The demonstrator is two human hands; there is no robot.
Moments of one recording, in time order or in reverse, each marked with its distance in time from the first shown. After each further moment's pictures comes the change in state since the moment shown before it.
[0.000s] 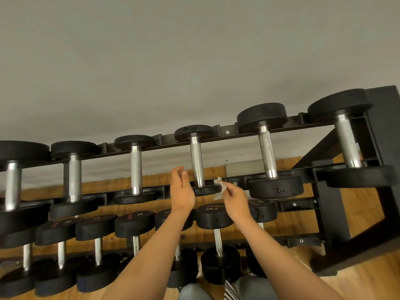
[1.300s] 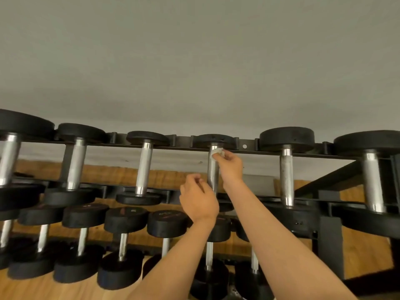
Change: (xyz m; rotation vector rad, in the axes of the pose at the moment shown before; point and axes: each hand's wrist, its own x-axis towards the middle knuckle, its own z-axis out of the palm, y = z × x) left_hand -0.008 0.038 0.029 0.136 0.387 -0.098; right_hand 0.074 -0.121 0.034 0.340 0.048 0.135
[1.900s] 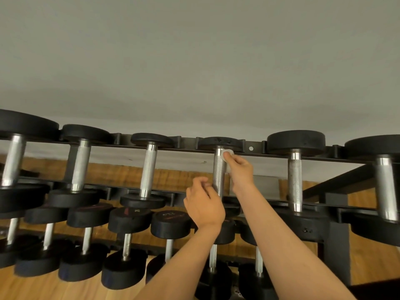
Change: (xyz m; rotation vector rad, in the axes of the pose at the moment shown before) left_hand -0.001 0.001 -0.003 -0.011 -0.032 0.036; right_hand 0.014 0.004 -0.003 0.093 0.043 0.065
